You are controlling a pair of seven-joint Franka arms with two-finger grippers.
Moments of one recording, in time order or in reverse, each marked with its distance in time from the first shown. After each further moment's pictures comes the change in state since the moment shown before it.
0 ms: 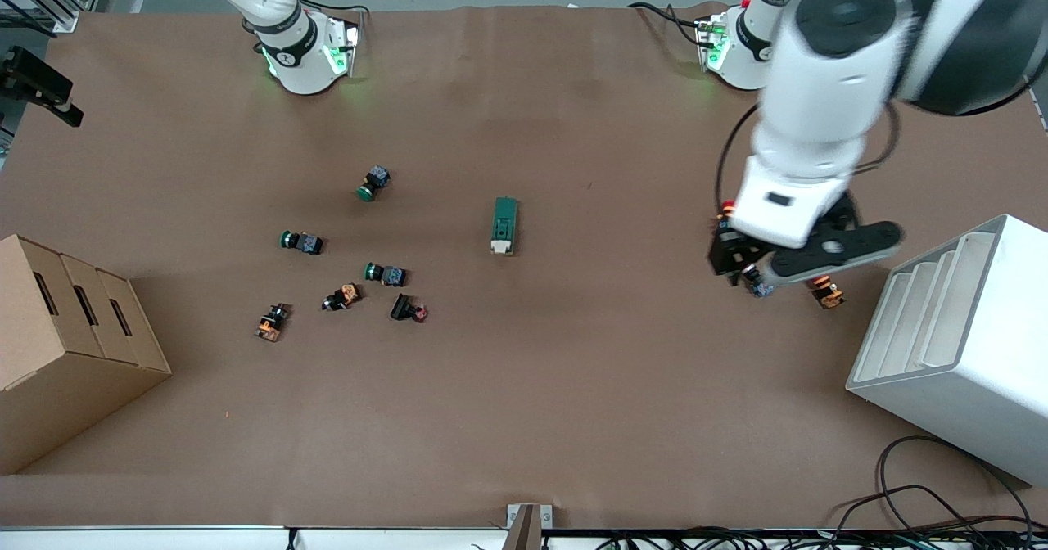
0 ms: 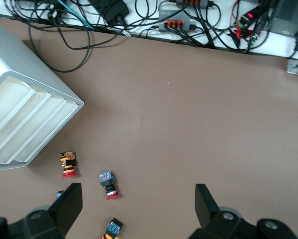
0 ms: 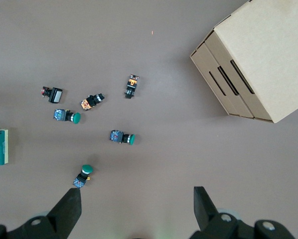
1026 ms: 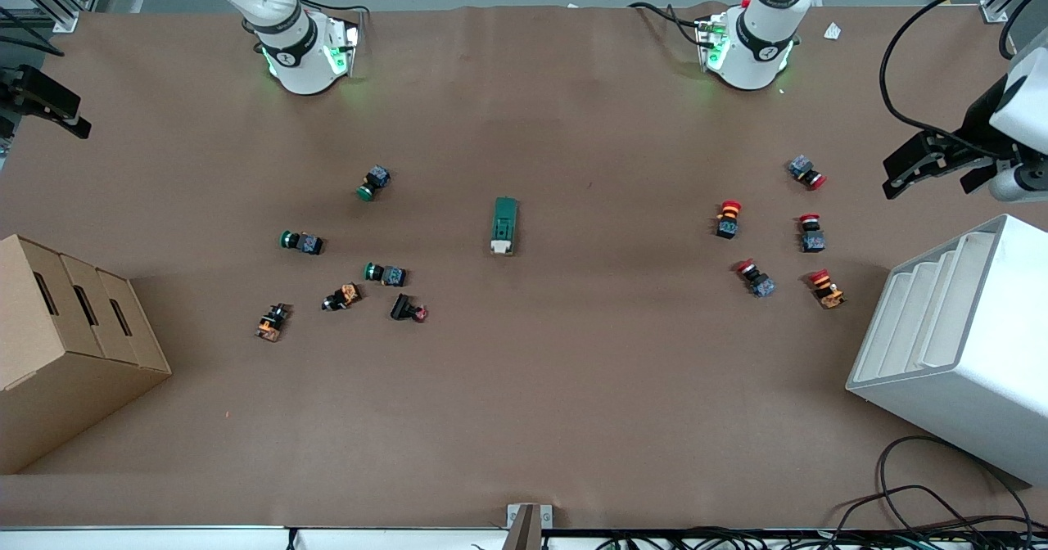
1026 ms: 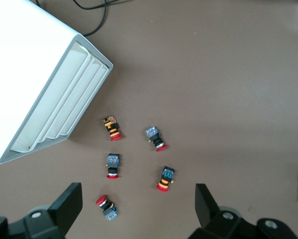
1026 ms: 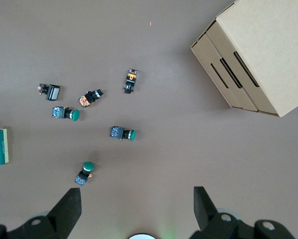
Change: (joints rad) left arm 0.131 -0.274 0.217 -0.190 -0.296 -0.147 0.518; right arm 0.000 0.035 0.001 0.013 0.005 -0.022 0.027
